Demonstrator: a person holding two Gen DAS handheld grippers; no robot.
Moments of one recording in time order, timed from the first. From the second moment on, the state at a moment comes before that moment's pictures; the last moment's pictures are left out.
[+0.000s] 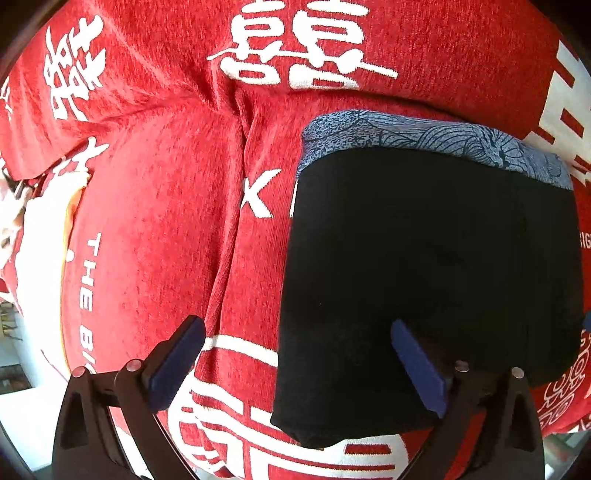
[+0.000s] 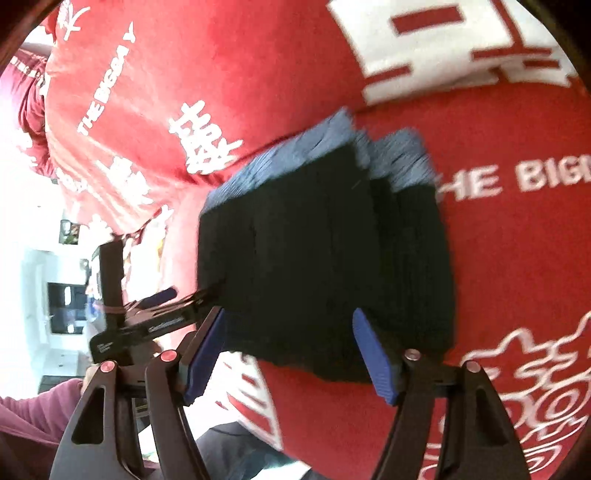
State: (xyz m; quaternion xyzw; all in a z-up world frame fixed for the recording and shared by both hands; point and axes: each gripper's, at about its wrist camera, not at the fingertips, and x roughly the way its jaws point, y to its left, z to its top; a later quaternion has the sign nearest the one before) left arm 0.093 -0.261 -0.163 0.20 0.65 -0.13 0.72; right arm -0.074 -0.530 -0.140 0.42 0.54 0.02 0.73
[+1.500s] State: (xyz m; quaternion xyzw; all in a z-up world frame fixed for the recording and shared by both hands) left arm 0.141 -0.283 -0.204 0.02 0.70 -0.31 0.64; right arm -0.031 -0.593 -0.232 0.50 0.57 0.08 0.65
